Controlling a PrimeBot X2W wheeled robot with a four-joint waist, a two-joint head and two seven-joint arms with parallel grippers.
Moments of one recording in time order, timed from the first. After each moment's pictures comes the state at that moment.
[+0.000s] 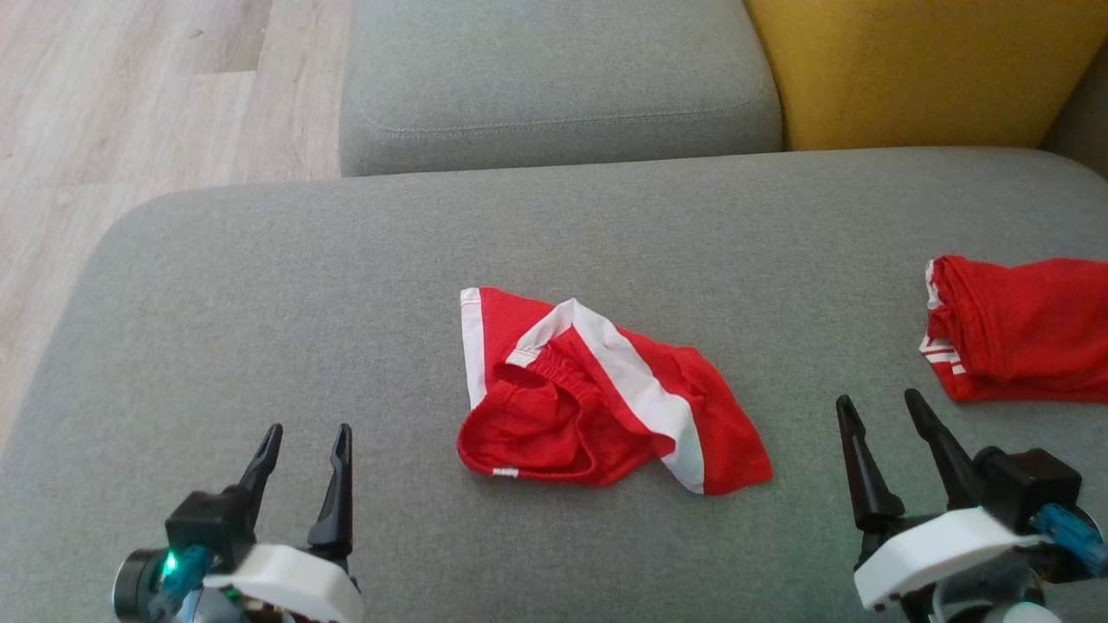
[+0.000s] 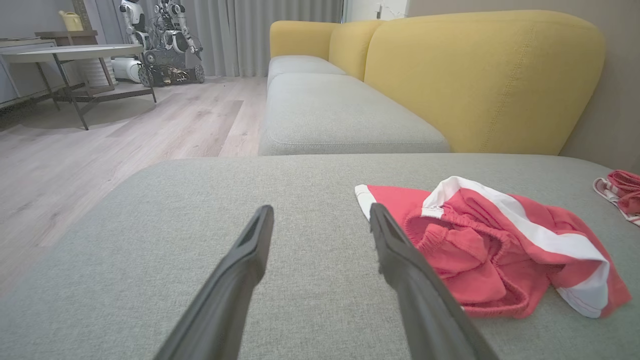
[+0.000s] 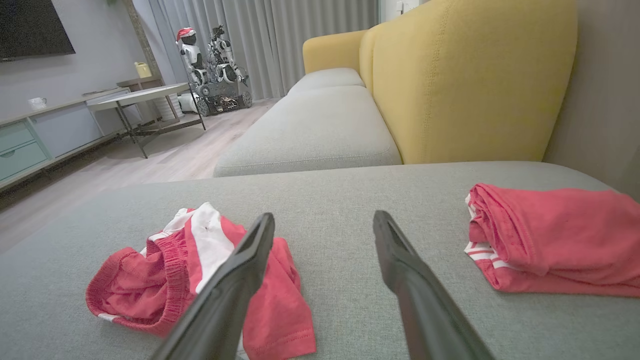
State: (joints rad) left arm 0.10 0.25 -0.31 0.07 -0.32 0.15 -0.18; right arm 0.15 -0.04 0.02 -0.06 0.17 0.13 0.09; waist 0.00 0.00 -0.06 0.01
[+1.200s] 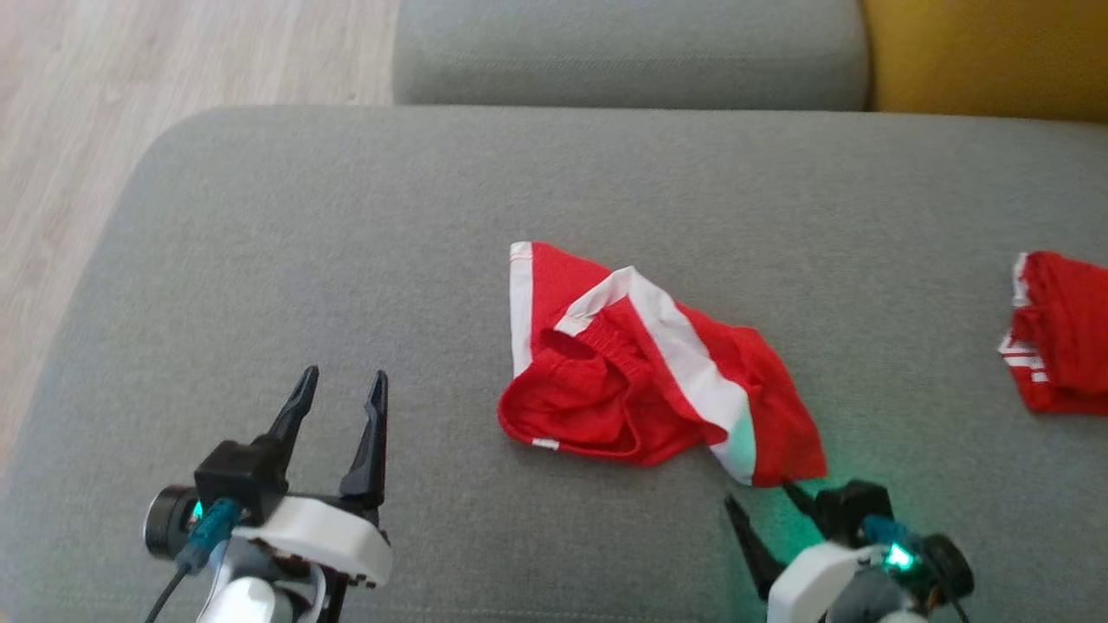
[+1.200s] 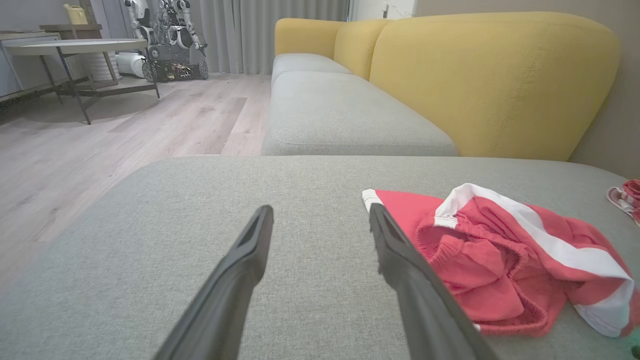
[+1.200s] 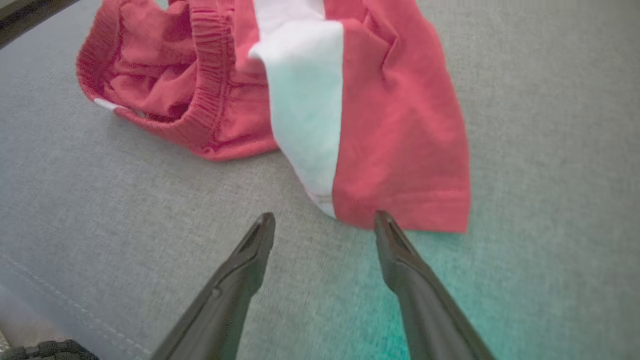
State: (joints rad) left arm -0.01 0.24 -0.37 0.08 -0.32 0.14 -0.20; right arm 0.05 -0.05 0.22 0.35 0.06 0.13 0.11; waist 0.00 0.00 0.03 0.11
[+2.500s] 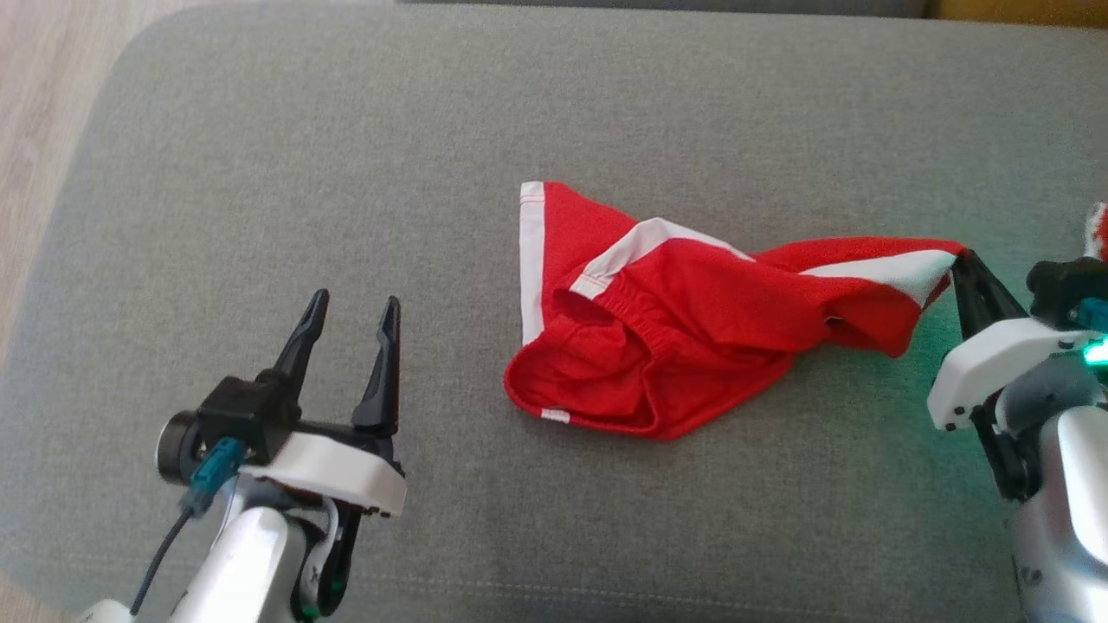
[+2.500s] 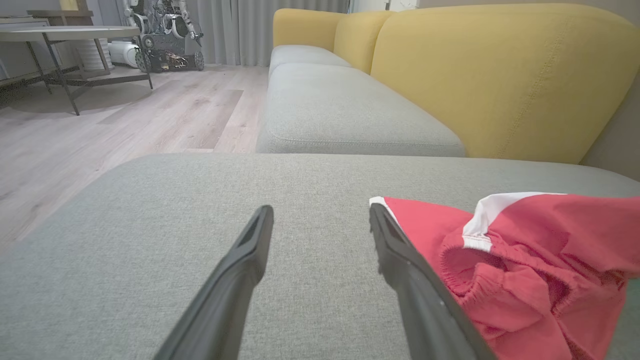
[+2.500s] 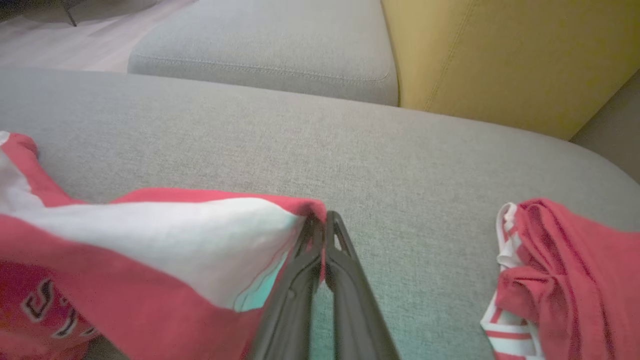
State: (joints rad) left arm -0.15 0.20 -0.38 0.13 -0.32 0.11 -0.25; right arm -0.29 -0.18 -0.07 0.34 0.04 0.13 0.17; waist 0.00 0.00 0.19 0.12
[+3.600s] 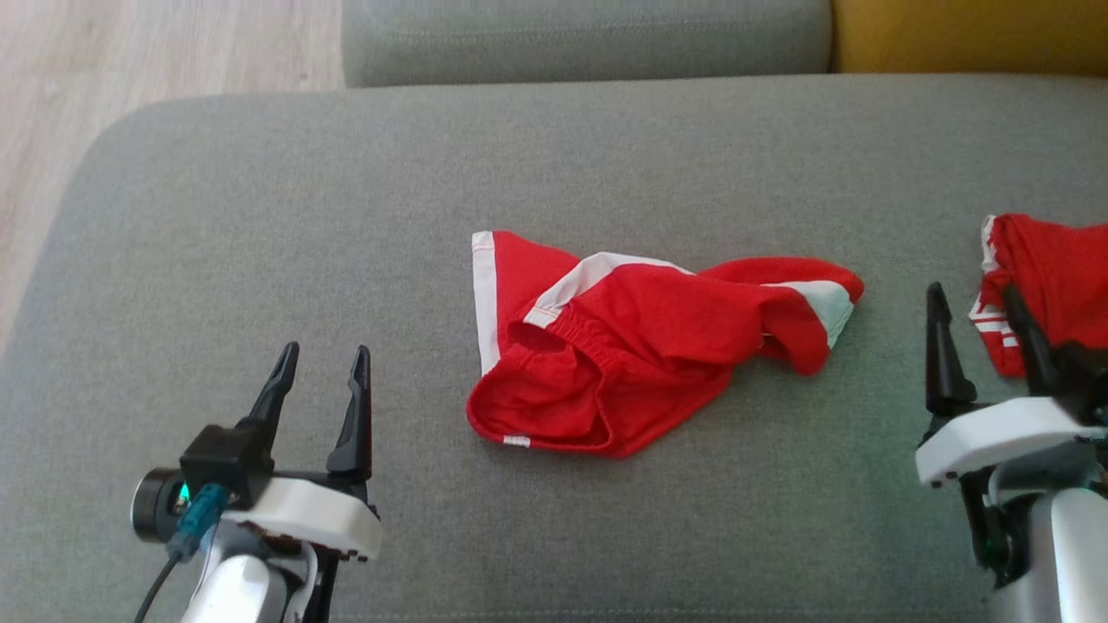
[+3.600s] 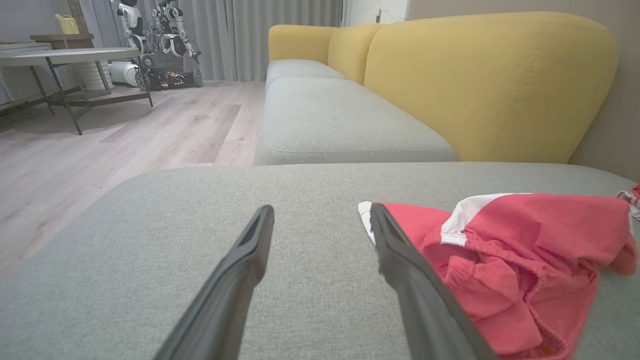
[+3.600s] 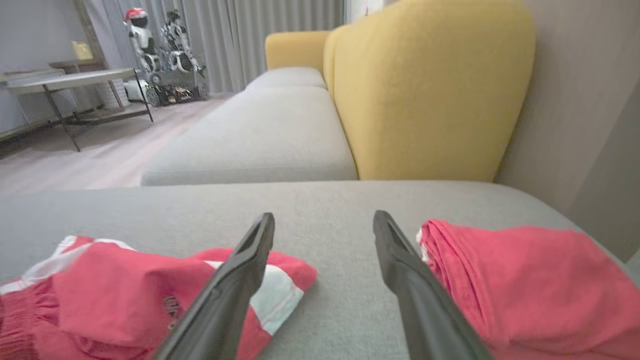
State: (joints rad) left arm -0.06 0.22 -0.34 0.13 -0.30 0.13 -0.25; right arm -0.12 -0.07 -0.15 0.16 0.07 0.13 0.02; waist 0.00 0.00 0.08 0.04
